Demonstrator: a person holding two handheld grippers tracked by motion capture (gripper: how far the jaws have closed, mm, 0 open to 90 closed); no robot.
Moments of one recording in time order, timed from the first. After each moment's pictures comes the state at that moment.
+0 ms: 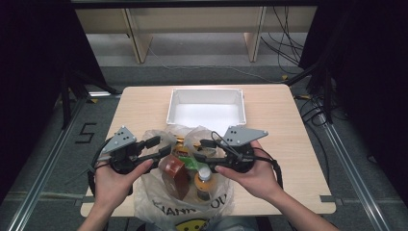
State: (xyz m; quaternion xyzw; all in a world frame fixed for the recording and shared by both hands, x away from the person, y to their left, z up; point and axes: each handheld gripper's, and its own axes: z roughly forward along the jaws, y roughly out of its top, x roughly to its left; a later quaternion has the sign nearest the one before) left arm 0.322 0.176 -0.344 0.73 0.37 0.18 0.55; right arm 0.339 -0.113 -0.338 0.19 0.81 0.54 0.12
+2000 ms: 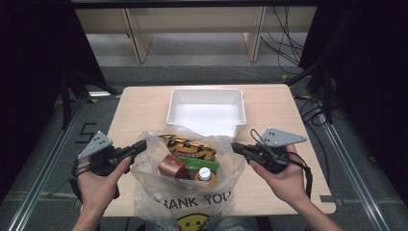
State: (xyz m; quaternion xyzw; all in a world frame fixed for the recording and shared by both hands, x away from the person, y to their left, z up) left arm 0.319 0.224 -0.363 0.69 0.41 0.21 0.56; right arm 0.334 -0.189 -0.350 0.29 0.79 0.52 0.16
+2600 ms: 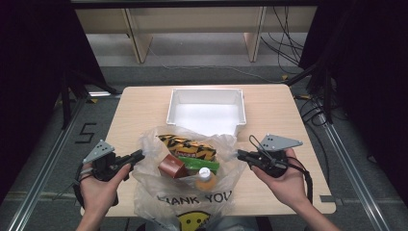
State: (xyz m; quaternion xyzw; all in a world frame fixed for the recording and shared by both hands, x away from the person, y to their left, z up) left arm 0.323 0.235 -0.401 0.70 0.45 0.18 0.53; right arm 0.337 -0.197 -0.376 0.31 0.81 0.48 0.15
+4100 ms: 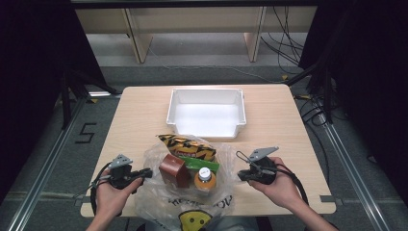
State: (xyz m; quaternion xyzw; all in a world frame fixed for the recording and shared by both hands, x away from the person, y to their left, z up) left arm 0.328 0.231 -0.463 0.74 0.49 0.12 0.44; right arm 0.353 -0.199 -0.444 0.34 0.88 0.33 0.07
